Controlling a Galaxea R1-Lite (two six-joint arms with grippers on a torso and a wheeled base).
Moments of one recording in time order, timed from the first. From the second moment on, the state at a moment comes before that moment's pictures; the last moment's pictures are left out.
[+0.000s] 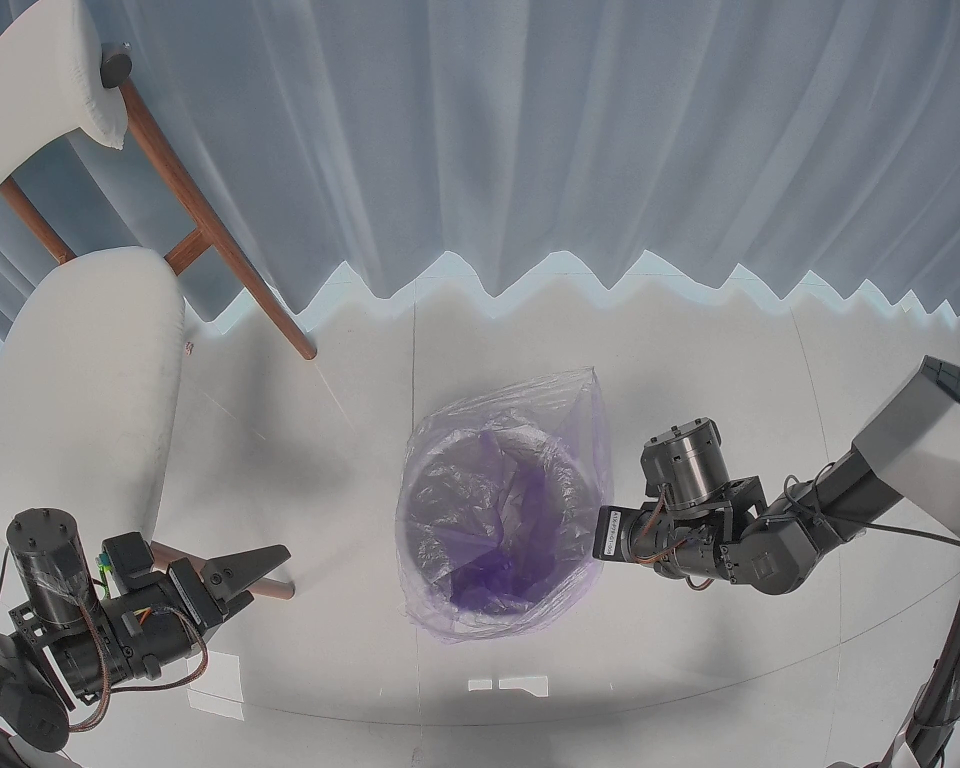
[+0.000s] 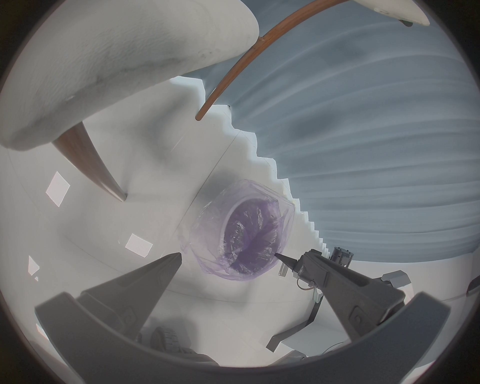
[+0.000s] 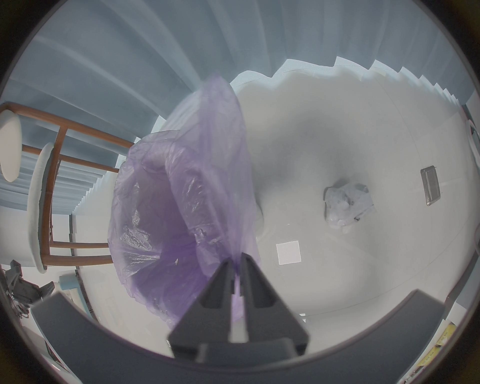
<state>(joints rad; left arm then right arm) -0.29 1.39 -0.08 -0.96 -0.26 -0.88 0.59 2.06 -0.92 -0.41 -0.12 0.55</state>
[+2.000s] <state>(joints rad) -0.25 1.37 -0.05 -0.93 -0.26 -0.81 0.42 2.30 -0.85 -0.73 -0.07 0.78</state>
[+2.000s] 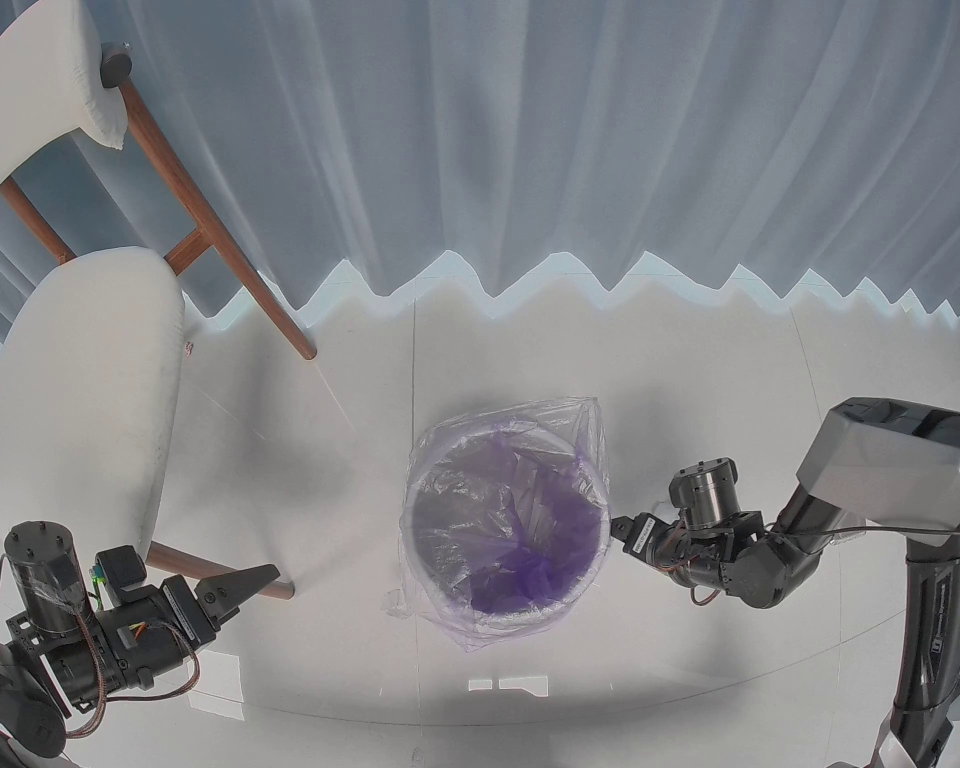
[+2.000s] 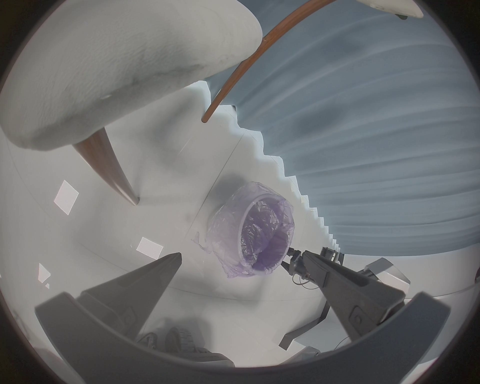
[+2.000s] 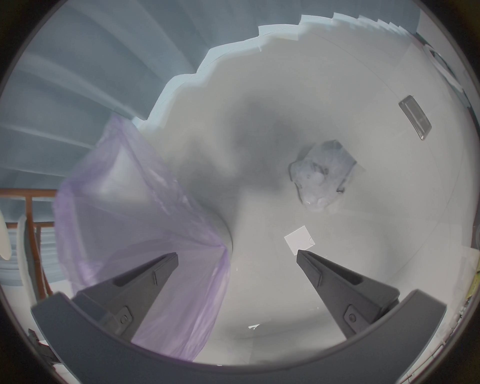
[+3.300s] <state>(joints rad) -0.20 1.19 -0.02 -0.94 -0.25 -0.81 0.32 2.33 -1.22 -0.77 0.18 0.64</state>
